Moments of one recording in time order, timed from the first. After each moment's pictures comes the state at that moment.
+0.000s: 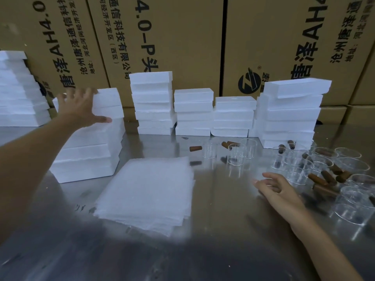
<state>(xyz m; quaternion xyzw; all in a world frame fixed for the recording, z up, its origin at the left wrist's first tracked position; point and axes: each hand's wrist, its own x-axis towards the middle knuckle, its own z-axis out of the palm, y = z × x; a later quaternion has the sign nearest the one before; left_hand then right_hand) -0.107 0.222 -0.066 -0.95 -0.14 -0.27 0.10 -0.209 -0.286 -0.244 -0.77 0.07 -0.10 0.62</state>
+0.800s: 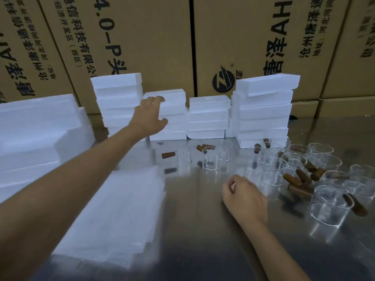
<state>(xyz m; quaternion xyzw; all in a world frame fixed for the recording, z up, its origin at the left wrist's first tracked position) -0.034 -0.023 -0.098 -0.96 0.12 -0.24 -0.12 -0.179 -0.265 -0.251 -0.94 0.11 -0.18 0.25</state>
